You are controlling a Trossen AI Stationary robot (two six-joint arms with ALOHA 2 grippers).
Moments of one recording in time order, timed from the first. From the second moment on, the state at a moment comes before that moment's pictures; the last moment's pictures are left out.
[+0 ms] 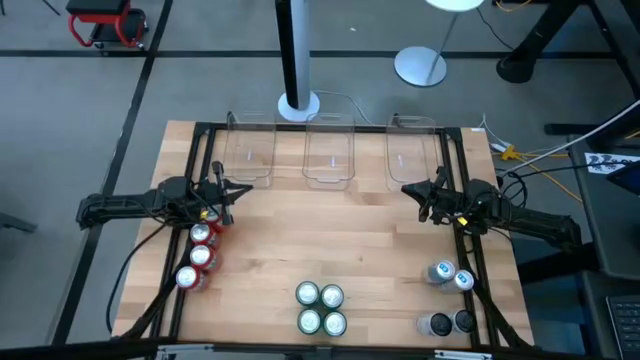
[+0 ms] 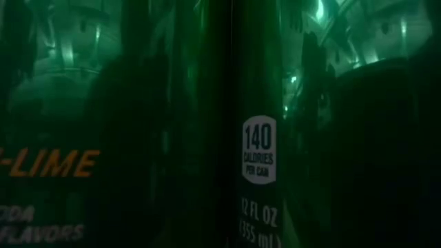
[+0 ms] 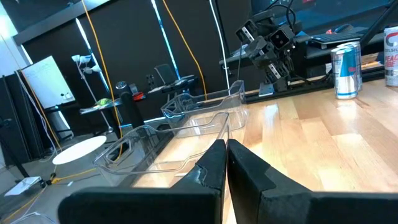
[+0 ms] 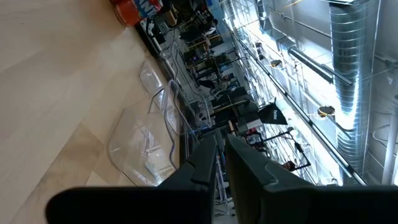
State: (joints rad) left arm 0.07 0.01 0.01 0.04 -0.22 0.31; right arm -0.22 0.02 0.01 0.01 -0.01 -1.16
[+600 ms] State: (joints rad) left arm 0.07 0.01 0.01 0.04 -0.22 0.32; right arm -0.22 0.02 0.01 0.01 -0.01 -1.16
